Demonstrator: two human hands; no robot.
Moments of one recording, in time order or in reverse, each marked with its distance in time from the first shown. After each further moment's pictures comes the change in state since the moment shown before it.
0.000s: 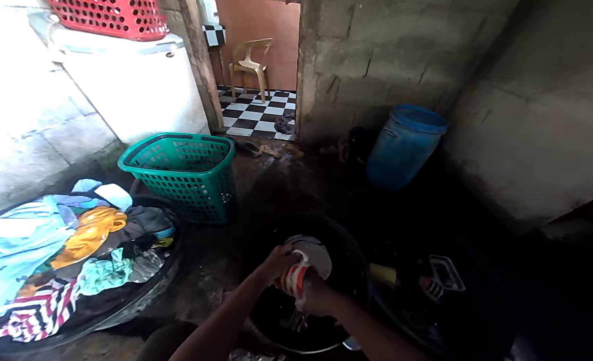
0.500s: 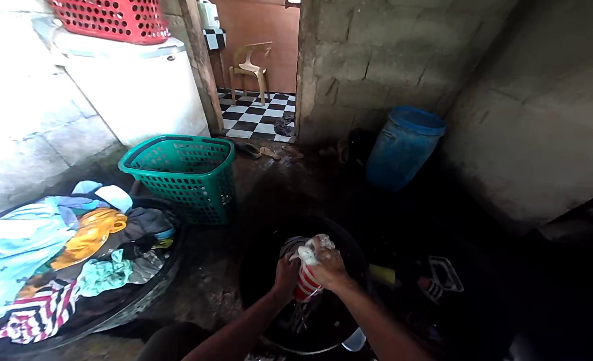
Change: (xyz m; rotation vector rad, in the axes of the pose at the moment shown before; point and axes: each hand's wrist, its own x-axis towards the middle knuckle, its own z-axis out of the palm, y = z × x) left_hand -0.014 -0.003 0.062 -0.369 0.399 0.002; right_hand -0.006 -0.018 -0.047 0.072 0.445 0.240
